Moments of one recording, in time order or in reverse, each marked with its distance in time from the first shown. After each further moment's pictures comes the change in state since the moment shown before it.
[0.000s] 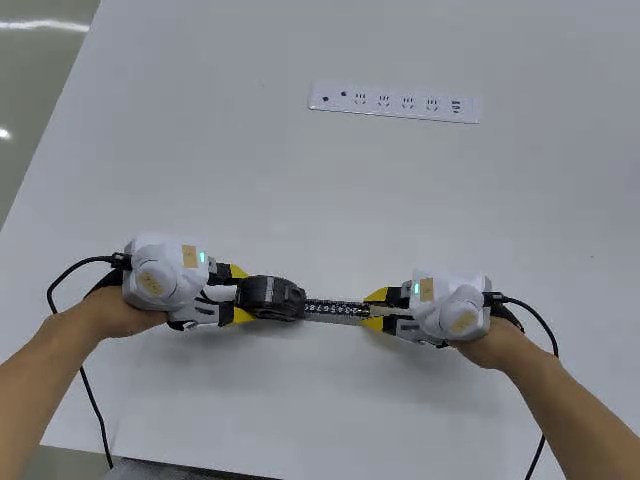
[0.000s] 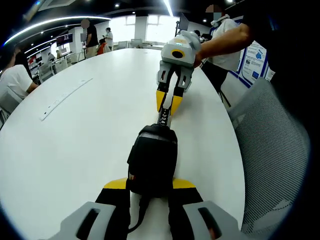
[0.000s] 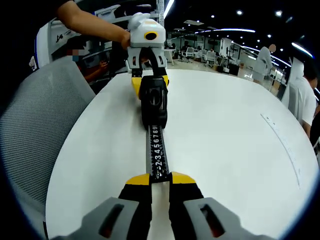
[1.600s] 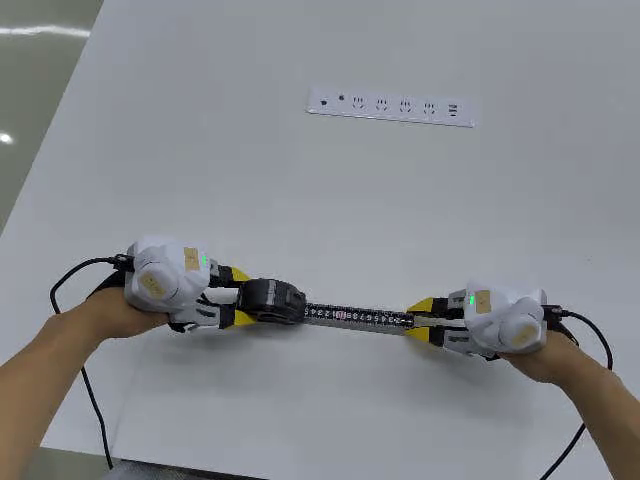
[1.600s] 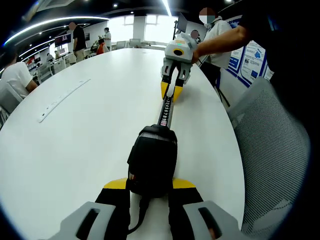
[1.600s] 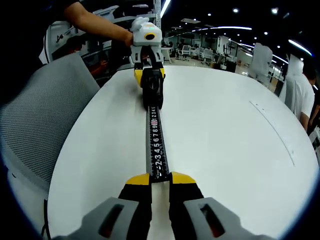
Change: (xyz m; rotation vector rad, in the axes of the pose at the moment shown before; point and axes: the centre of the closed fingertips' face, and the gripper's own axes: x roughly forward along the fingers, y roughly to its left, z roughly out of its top) left arm 0.003 -0.001 0.003 0.008 0.003 -0.008; right arm -0.047 -0.001 -0.043 0.019 0.014 -0.014
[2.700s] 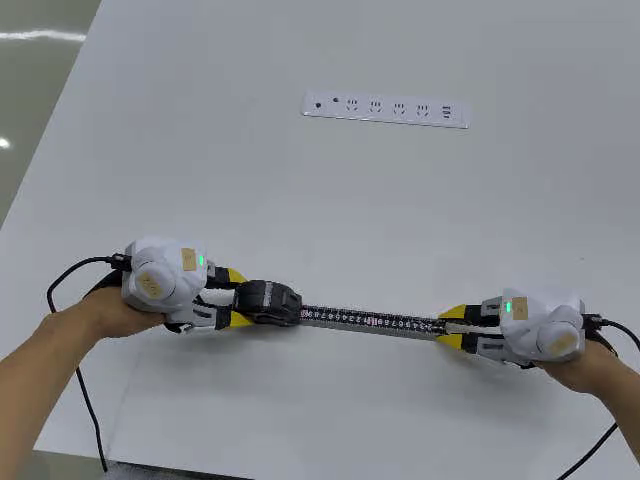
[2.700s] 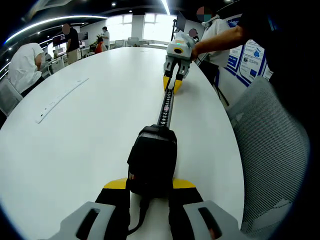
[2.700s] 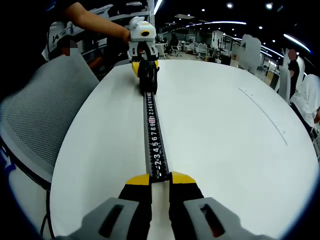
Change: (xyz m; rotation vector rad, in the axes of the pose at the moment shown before) left arm 0.000 -0.002 0.002 0.007 0.014 -0.012; right arm -0.038 -0.001 -0.040 0.040 0.043 -0.031
